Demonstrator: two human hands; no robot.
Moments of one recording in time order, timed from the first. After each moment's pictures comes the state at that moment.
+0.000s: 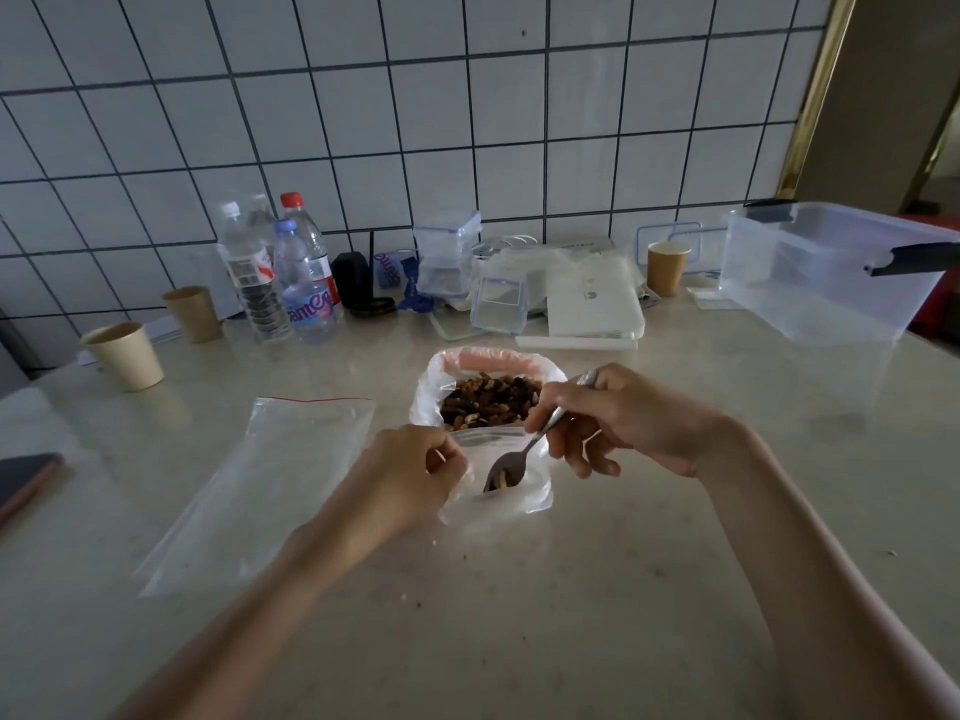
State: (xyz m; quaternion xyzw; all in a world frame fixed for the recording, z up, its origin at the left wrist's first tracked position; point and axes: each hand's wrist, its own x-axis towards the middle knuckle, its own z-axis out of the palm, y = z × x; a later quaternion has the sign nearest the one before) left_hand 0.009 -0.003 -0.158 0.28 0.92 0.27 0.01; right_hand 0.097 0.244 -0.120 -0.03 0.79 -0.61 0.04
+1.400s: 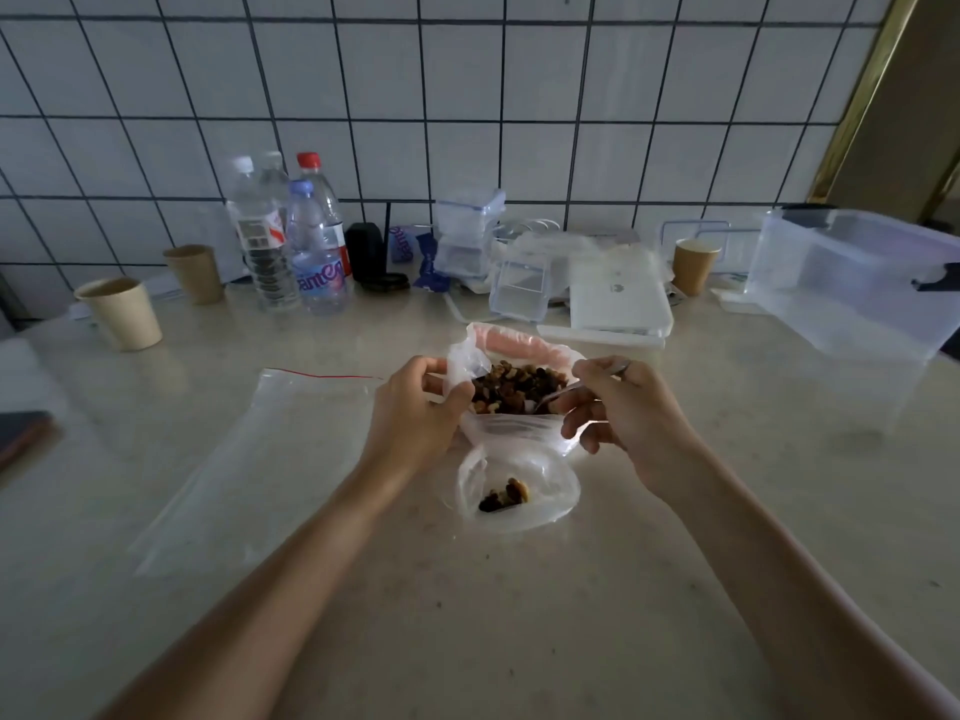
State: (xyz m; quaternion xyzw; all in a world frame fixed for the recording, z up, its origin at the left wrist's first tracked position) left_hand -0.043 0.015 -0.176 0.19 0.82 0.53 -0.05; right_hand 0.060 0.214 -0.150 0.15 0.69 -0.69 -0.17
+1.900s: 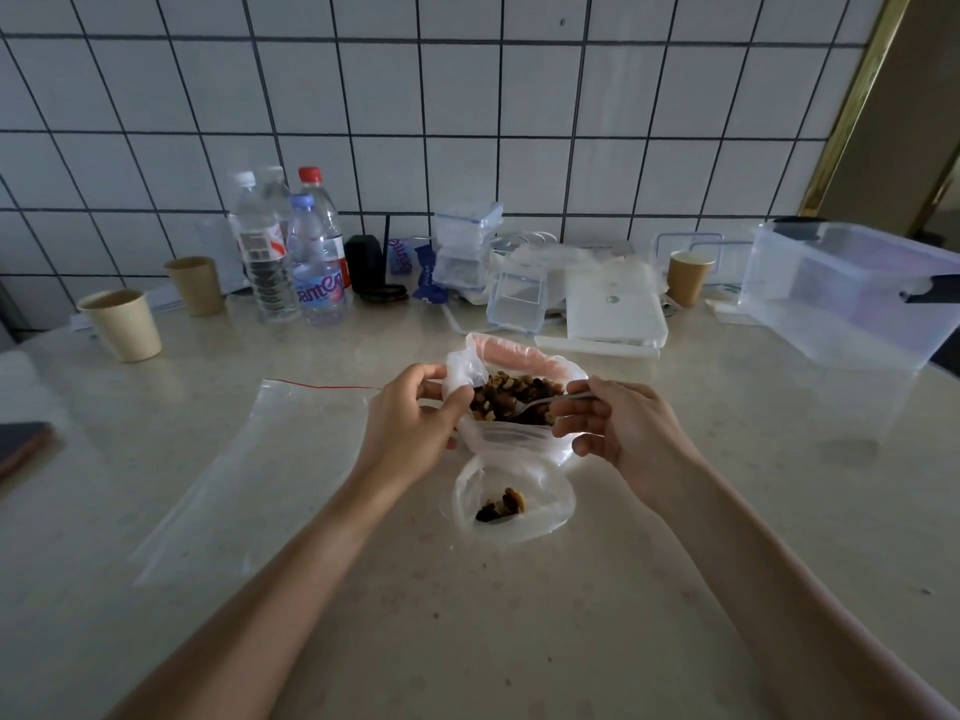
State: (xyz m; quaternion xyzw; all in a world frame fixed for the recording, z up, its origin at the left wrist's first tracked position) left_hand -0.036 0.011 -0.172 0.19 0.78 0.59 -0.03; right_hand 0.060 0.220 -0.156 0.17 0.61 -0.76 -0.15
